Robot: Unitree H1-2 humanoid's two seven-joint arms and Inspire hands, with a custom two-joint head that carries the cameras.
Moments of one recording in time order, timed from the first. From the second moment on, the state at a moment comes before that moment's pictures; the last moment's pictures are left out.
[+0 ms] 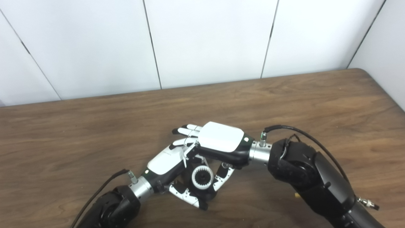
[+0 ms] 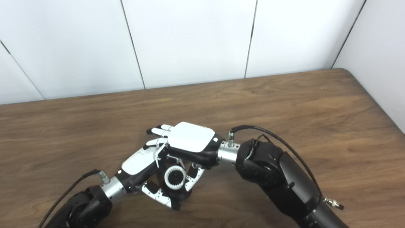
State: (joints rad) left arm -0.30 0.31 -0.47 0.14 0.60 -0.44 -0.21; right arm -0.38 -0.37 0.40 -0.30 -0.66 -0.23 0.59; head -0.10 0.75
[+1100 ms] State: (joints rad) left arm -0.28 0.32 -0.49 0.07 0.66 -0.42 -0.23; right arm -0.35 -0.38 0.39 -0.29 -0.57 -0.16 0.63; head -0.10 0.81
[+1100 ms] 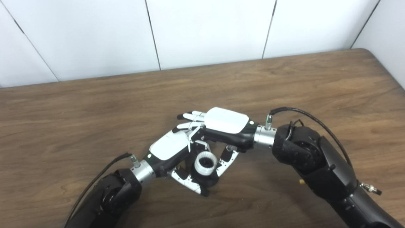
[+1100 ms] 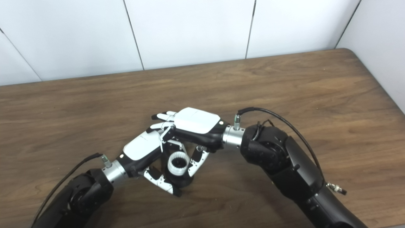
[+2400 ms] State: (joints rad) left arm -0.33 0.26 -0.51 0.13 0.58 -0.32 -0.32; right arm -0.34 -0.49 0.45 -0.29 -0.75 -0.43 0.39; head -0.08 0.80
